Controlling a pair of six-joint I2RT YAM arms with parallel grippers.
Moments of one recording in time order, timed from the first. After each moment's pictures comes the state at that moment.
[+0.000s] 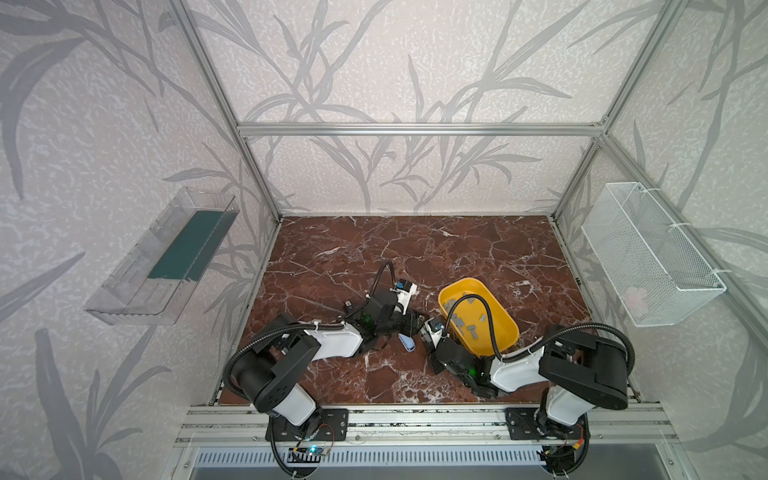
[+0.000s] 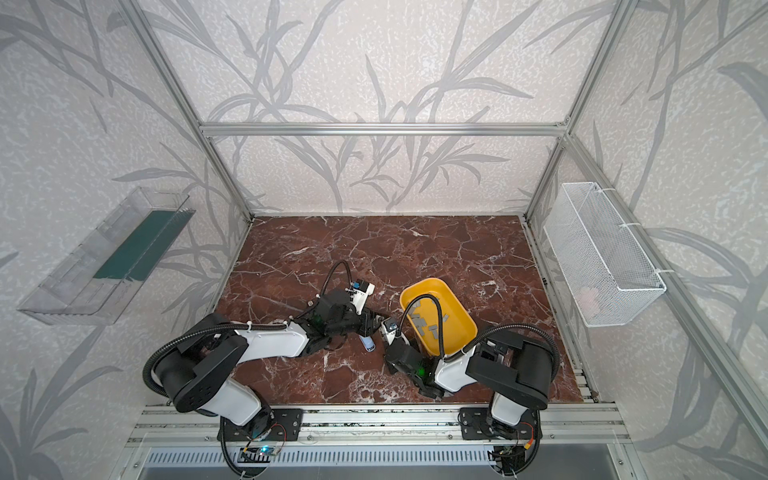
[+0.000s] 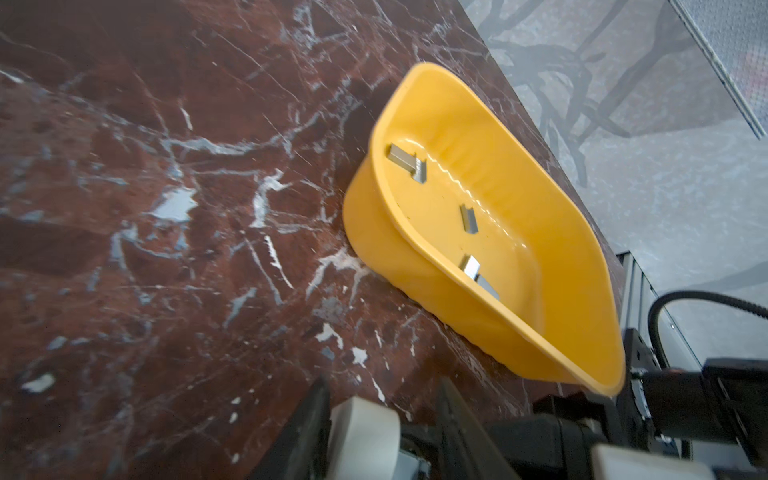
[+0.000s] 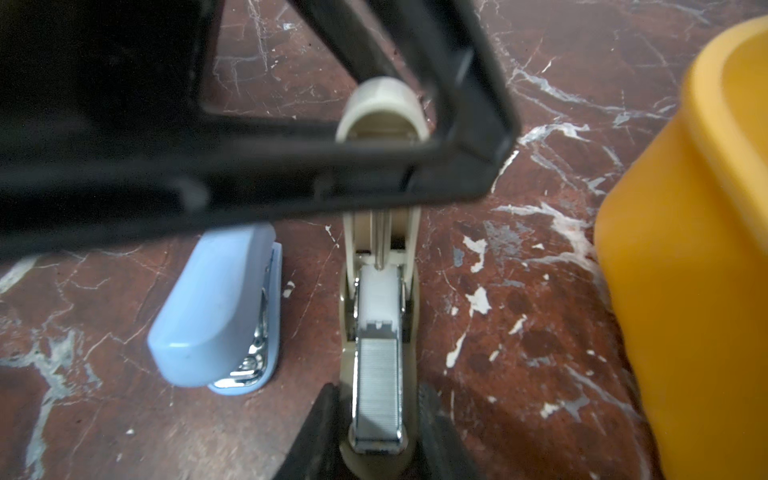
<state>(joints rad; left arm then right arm) -0.73 1.57 0.54 0.48 0.32 -0.47 1.13 1.66 0.39 0.60 0.41 0.43</state>
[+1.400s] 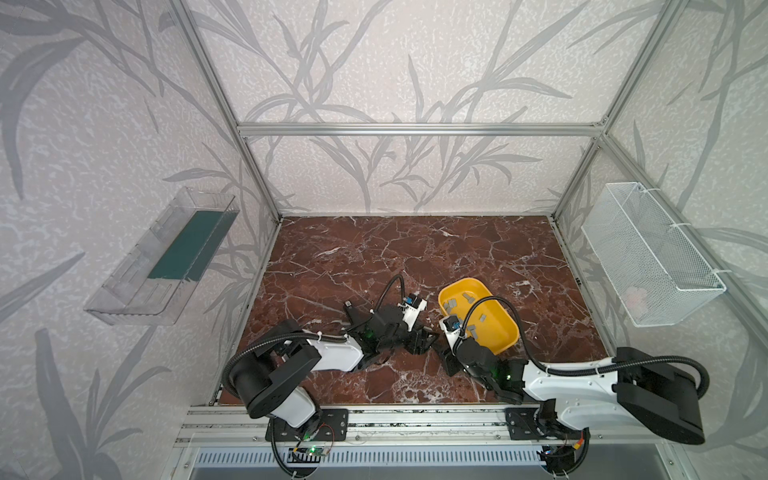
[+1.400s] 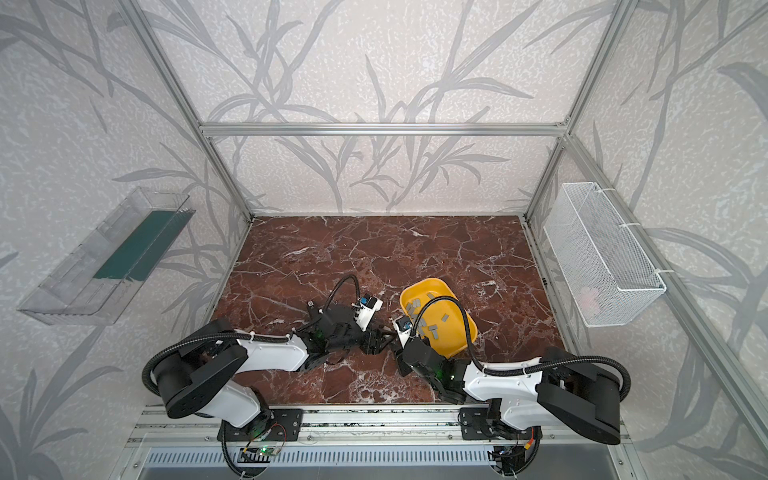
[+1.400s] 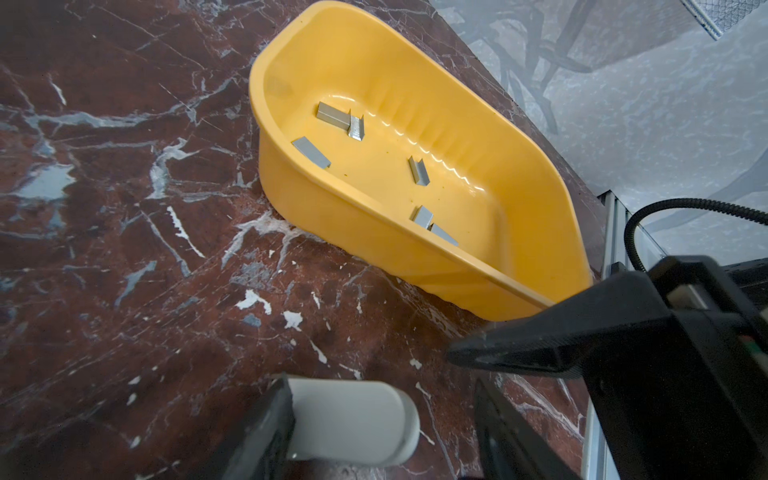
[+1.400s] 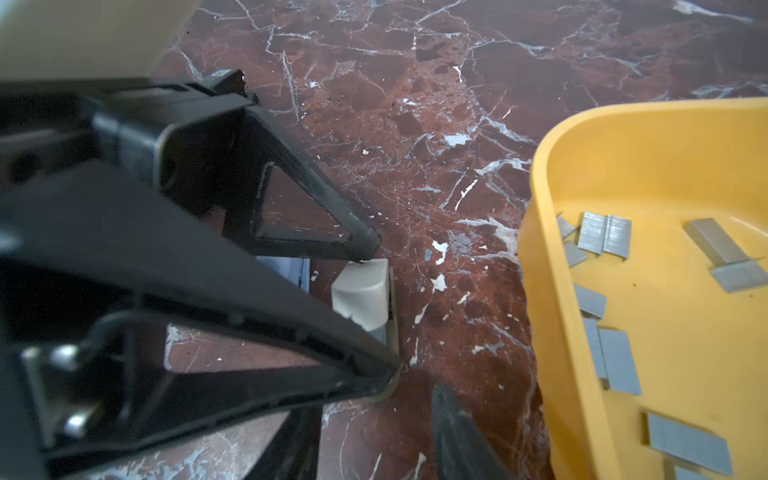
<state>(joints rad) -0.83 1.53 0.46 0.58 0.28 -0.40 1.13 1.23 0.30 0.35 0.38 0.42</state>
